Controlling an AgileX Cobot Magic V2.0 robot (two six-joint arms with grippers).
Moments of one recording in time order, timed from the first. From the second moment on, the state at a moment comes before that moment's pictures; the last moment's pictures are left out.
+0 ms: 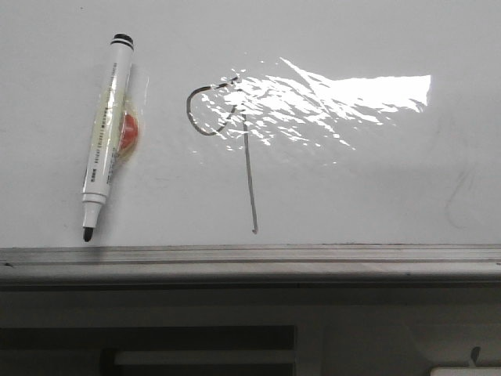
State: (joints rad) left arm -0.13 0.05 0.00 0.08 -0.15 0.19; right arm 0.89 0.23 -0.19 0.00 0.11 0.04
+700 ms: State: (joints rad) left arm -0.04 0.00 0.00 0.13 0.34 -0.10; right arm 0.89 0.23 -0.19 0.00 0.11 0.04
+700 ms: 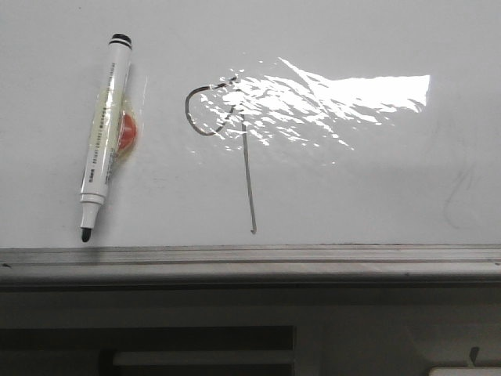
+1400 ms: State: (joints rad) left arm -0.04 0.00 0.00 0.13 0.34 -0.10; right arm 0.89 0.23 -0.19 -0.01 0.11 0.03
